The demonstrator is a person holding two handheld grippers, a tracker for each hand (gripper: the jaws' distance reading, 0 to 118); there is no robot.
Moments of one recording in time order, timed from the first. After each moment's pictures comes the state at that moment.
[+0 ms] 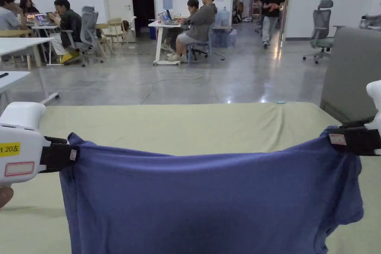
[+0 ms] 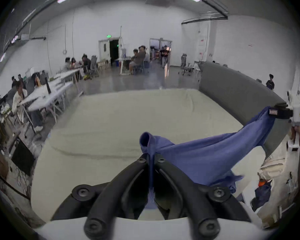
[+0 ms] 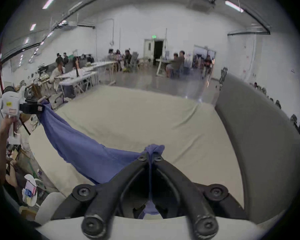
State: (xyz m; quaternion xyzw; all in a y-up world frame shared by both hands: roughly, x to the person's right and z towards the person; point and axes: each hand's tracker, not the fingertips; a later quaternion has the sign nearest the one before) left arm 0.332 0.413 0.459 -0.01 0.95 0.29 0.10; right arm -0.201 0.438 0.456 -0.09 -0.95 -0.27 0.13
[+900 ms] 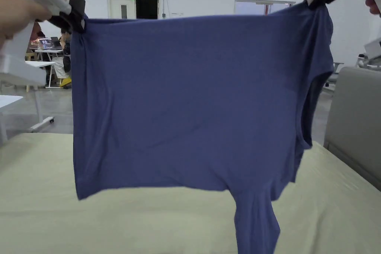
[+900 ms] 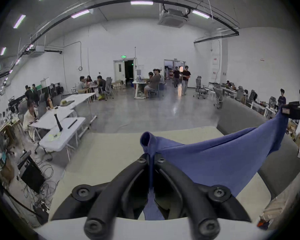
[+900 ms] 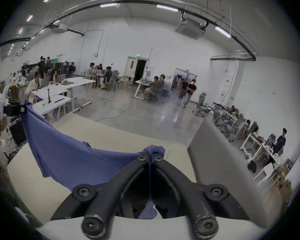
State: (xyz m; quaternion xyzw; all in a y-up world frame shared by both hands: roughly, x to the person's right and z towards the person) left arm 0.331 0.645 0.717 0.01 0.98 0.20 0.02; right arm -0.152 0.698 0.719 -0.15 -0.97 -0.19 0.02
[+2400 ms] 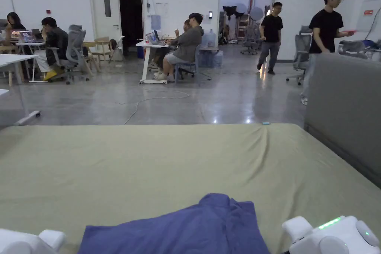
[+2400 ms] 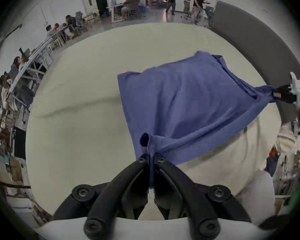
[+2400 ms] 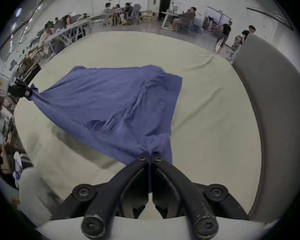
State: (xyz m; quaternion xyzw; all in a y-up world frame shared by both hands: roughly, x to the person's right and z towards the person) left arm 0.341 0.193 0.536 -0.05 0.83 0.55 0.10; right arm -0.184 0.194 0.541 -0.13 -0.85 -0.50 0.13
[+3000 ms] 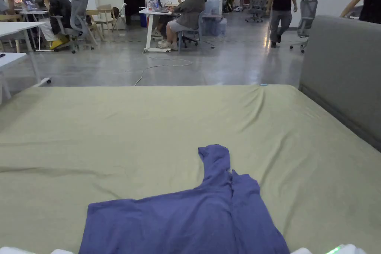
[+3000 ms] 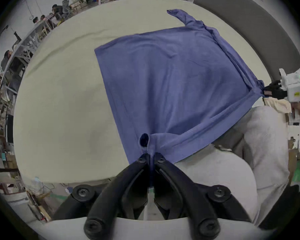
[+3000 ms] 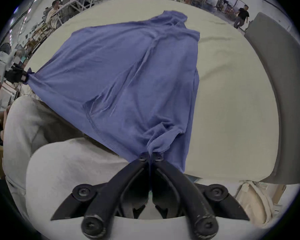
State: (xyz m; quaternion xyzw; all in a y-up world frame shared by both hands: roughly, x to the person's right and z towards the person) left arm 0.328 0.111 0.329 -0.05 0.78 0.61 0.13; right arm -0.196 0.081 0.341 -0.14 -0.78 -0.60 0.15
